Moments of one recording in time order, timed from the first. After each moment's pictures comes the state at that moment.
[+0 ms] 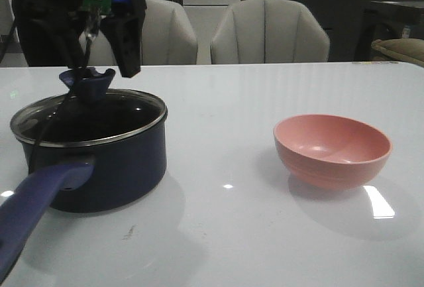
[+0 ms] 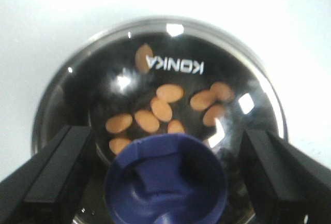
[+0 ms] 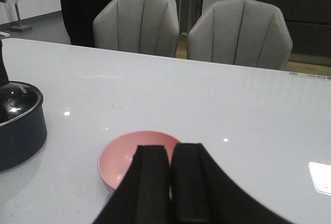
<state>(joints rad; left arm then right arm) -0.42 1.89 -1.74 -0.05 1.23 0.04 0.29 0.14 -0.18 0.12 0.16 -0.09</state>
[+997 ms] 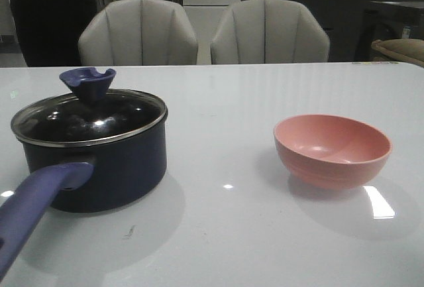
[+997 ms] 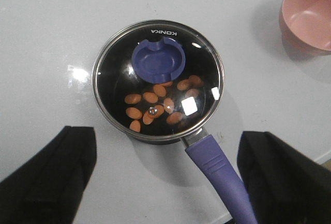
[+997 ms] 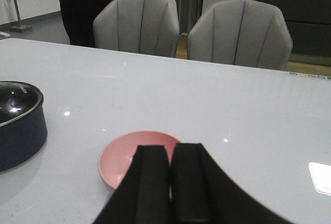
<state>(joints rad) -0.42 1.02 -1.11 -0.06 0.97 0.04 0.29 0.14 -0.18 0.12 0.16 -0.09</state>
